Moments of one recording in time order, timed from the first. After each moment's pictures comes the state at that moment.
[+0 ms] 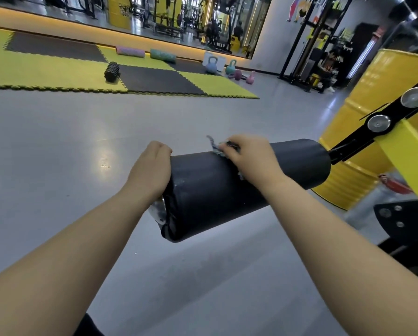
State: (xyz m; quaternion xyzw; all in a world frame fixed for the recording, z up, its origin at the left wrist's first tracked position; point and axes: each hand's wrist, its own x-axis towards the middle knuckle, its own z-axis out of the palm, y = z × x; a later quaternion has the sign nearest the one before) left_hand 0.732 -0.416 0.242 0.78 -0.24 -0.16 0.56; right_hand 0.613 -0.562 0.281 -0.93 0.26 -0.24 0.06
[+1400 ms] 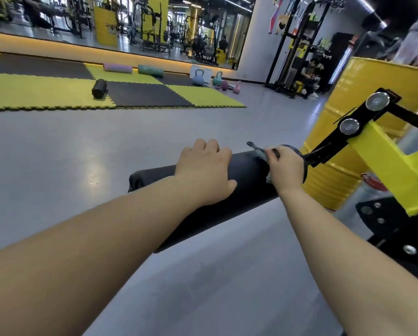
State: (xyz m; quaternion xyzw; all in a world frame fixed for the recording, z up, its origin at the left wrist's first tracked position) left_hand 0.653 -0.462 0.302 0.80 -0.59 0.10 0.10; right_hand 0.543 -0.648 0.263 -0.79 0.42 -0.41 0.16
